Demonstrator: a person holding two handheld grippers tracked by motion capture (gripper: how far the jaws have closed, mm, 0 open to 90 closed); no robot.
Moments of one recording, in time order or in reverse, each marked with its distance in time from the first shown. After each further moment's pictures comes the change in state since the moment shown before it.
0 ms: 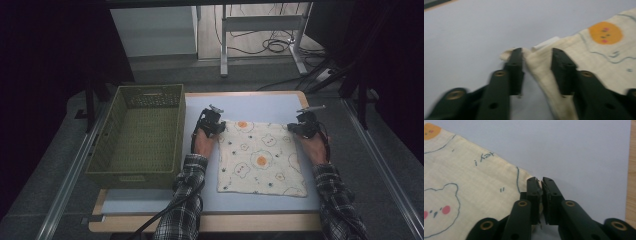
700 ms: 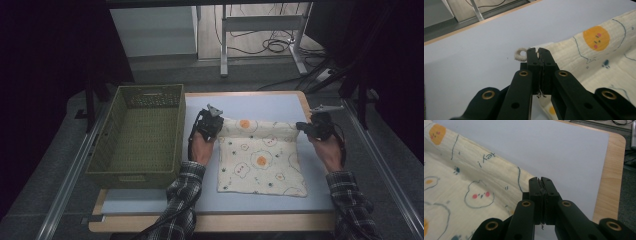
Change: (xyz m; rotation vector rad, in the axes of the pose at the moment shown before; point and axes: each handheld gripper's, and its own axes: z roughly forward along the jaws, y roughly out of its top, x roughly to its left) left arm -0.024 -0.001 -0.069 -0.121 0.020 0.035; right arm 0.007 0.000 -0.069 -0.089 0.035 -0.049
